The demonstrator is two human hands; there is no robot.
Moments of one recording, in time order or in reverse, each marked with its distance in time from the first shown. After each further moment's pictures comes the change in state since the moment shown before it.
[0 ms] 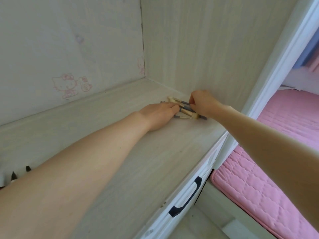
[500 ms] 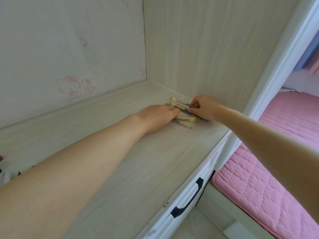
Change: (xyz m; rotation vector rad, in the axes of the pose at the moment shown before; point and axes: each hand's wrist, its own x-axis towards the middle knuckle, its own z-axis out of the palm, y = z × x) left_hand -0.012 -0.001 -0.008 0.022 0.006 0.021; right_hand -0.013 0.003 -0.004 0.141 -0.072 0.001
